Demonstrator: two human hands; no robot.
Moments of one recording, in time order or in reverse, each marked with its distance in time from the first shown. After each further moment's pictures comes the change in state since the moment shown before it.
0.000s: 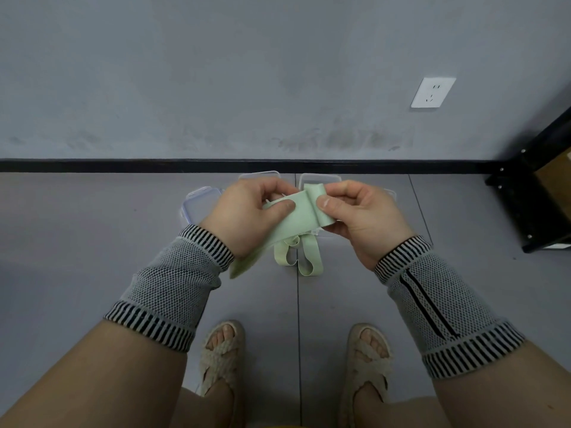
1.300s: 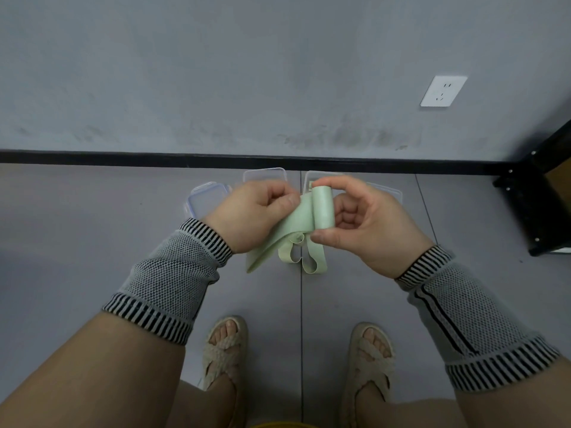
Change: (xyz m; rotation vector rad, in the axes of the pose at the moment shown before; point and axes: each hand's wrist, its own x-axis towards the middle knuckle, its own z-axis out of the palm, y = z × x) left_hand -0.001 -0.011 -0.005 -0.097 -0.122 -0.042; right_hand -0.012 -0.003 -0.006 -0.312 -0.290 -0.226
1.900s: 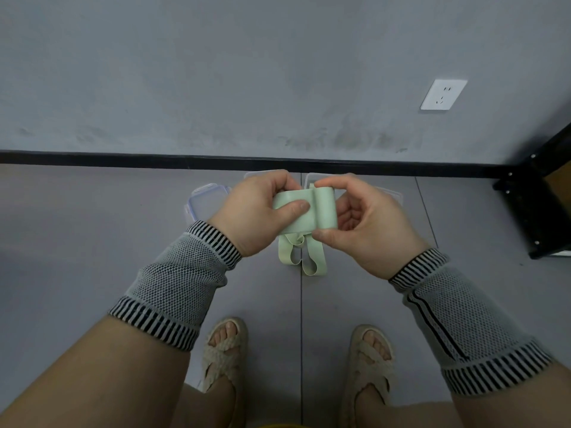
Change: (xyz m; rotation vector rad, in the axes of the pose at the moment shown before) left_hand 0.001 0.007 0.002 0.090 0.117 0.131; right_hand 0.003 0.003 0.001 -0.230 0.120 -0.038
